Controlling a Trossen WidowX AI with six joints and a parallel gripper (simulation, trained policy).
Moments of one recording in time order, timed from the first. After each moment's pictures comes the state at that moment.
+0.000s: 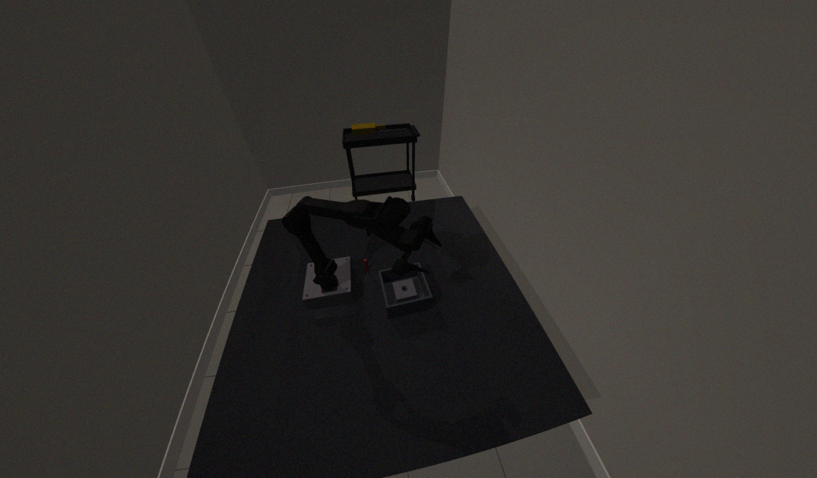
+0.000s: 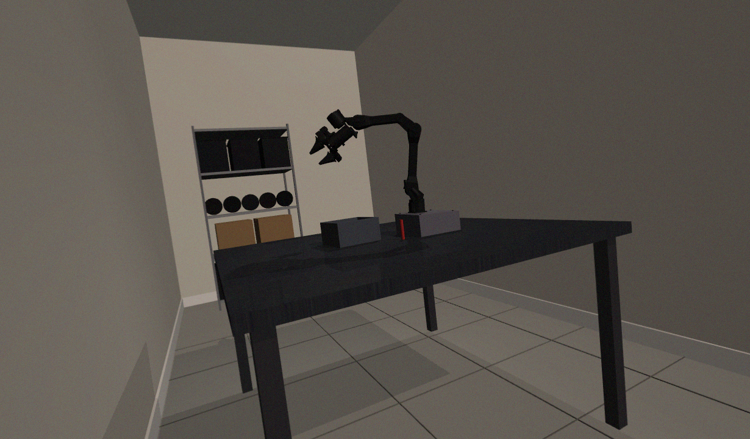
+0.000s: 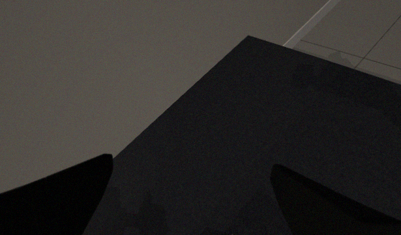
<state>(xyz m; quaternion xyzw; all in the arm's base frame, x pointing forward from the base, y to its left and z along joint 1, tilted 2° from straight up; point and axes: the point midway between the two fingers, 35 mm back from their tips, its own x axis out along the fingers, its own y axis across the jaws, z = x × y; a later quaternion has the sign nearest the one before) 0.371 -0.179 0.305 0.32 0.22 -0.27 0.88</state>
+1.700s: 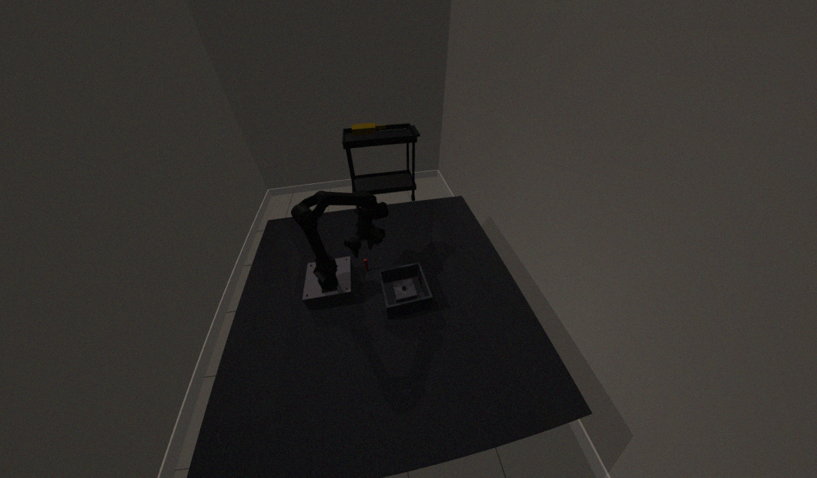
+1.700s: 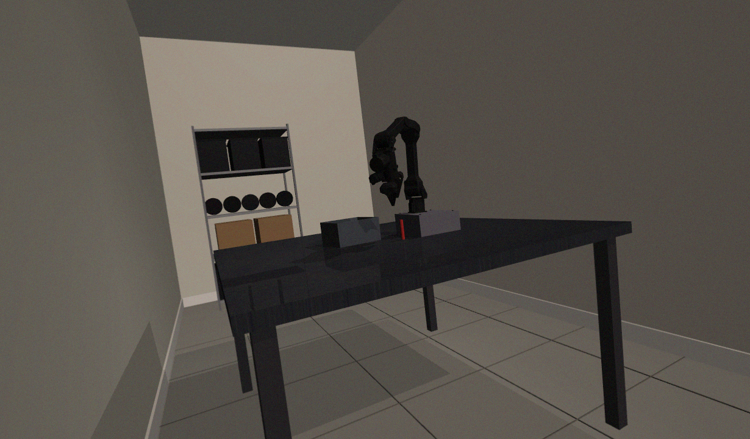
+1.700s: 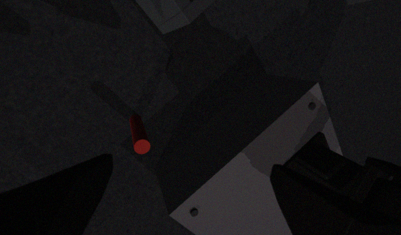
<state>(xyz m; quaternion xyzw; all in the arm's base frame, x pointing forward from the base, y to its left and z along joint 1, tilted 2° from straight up) 0.174 0.100 0.098 0.16 0.69 -0.35 0.61</state>
